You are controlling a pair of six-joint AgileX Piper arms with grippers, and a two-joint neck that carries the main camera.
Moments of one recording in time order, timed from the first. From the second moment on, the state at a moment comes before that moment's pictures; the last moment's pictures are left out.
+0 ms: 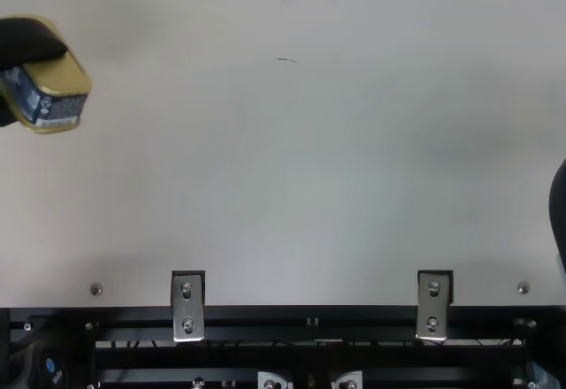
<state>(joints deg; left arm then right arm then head) 22.8 80.6 -54.2 -43.8 69.8 -6.8 -4.0 13.5 -20.3 4.9 38.3 -6.5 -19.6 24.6</state>
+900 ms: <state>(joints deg) 20.4 80.5 -50.5 -54.5 69.8 -9.2 -4.0 13.5 -20.3 4.9 38.3 -6.5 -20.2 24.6</state>
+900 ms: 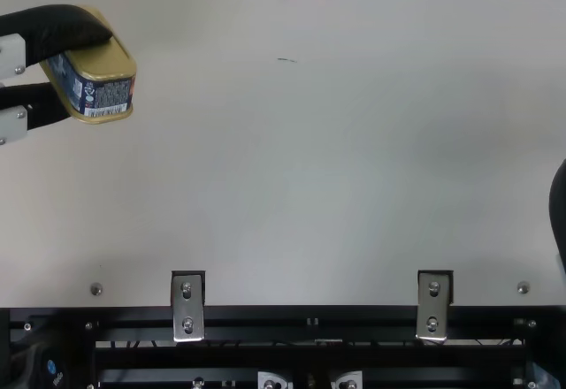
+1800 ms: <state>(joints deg) -2.0 76.7 -60.1 -34.0 52.8 -16.2 -4.0 13.5 -20.3 4.9 38.3 -6.5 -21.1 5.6</state>
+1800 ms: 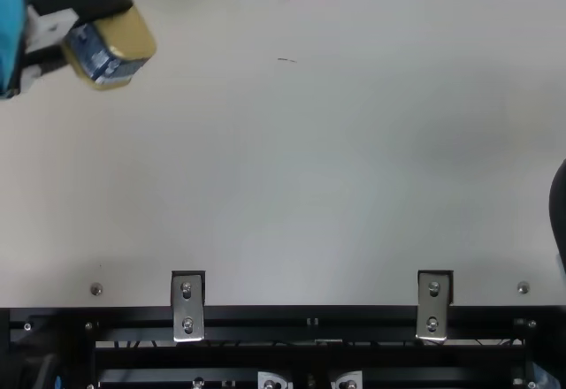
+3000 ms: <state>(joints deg) -38.2 91.0 -70.5 -1.6 31.0 -32.2 -4.0 13.5 -20.3 4.9 38.3 -6.5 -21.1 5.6</state>
